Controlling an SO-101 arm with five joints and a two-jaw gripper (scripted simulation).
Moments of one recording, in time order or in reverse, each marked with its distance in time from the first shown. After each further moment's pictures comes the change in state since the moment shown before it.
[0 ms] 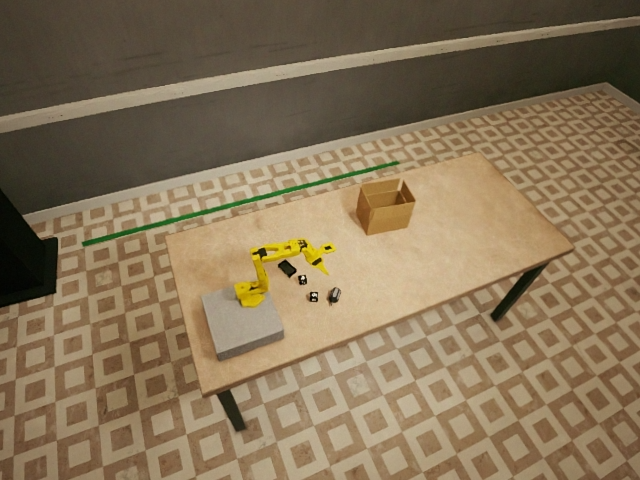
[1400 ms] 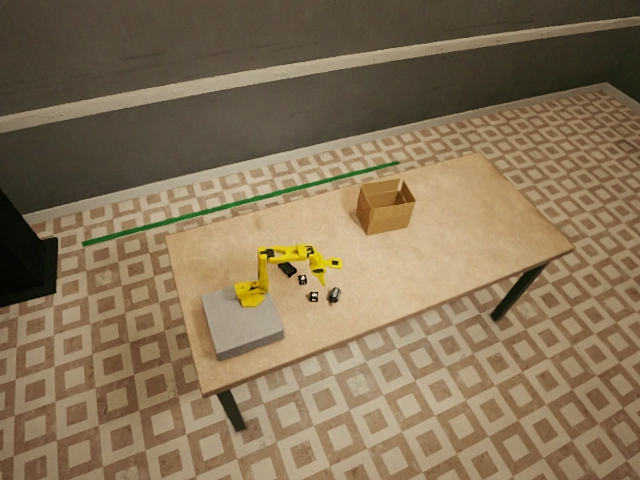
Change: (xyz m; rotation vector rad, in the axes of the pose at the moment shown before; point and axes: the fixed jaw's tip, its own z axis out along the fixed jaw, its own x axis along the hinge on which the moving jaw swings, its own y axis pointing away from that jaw) arm 0.009 -0.023 0.027 0.040 0.108 0.478
